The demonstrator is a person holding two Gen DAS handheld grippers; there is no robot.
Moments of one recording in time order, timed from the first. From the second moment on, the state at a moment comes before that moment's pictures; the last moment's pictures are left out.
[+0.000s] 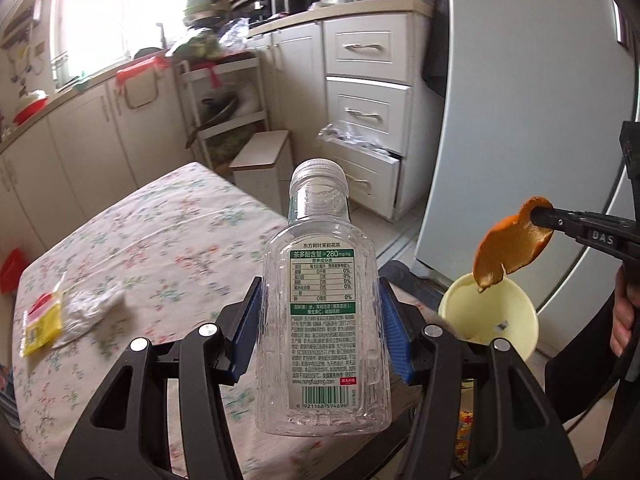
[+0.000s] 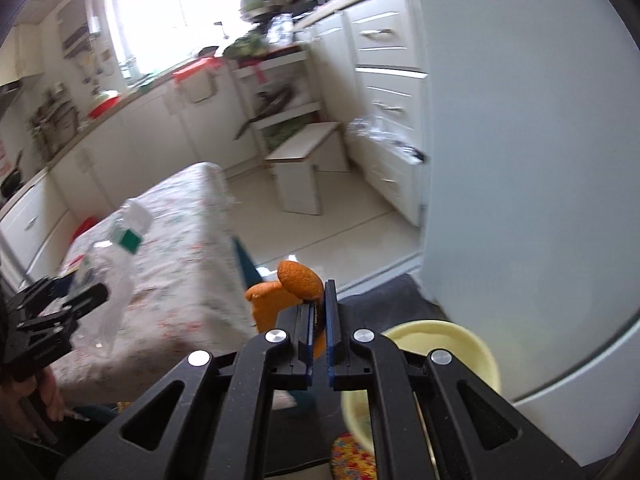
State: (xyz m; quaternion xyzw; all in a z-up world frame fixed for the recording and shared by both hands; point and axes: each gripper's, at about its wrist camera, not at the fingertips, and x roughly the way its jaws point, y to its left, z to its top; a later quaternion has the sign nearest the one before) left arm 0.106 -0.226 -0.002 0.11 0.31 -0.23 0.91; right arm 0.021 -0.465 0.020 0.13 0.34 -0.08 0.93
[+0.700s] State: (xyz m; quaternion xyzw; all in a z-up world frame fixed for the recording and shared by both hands) left arm 0.095 -0.384 -0.020 0.11 0.36 -0.38 0.84; right arm -0.051 -0.491 0.068 0.18 0.23 -0.11 0.95
